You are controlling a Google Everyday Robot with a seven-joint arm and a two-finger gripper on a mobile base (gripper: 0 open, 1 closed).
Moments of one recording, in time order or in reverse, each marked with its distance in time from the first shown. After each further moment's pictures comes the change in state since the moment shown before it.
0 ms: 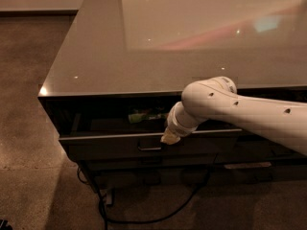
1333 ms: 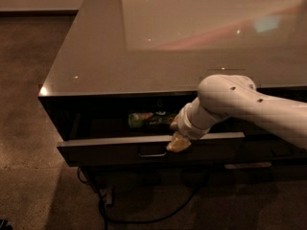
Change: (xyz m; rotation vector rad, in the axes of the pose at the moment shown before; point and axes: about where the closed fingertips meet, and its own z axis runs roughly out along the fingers) arm 0.013 0.025 -0.032 -0.096 -0.039 -0.044
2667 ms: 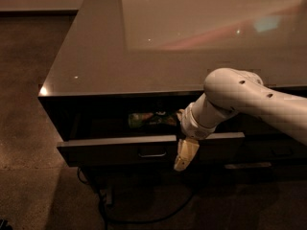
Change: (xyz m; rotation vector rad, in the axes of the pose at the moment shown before) arm 0.004 0.017 -0.020 -0.081 -0.014 -0.049
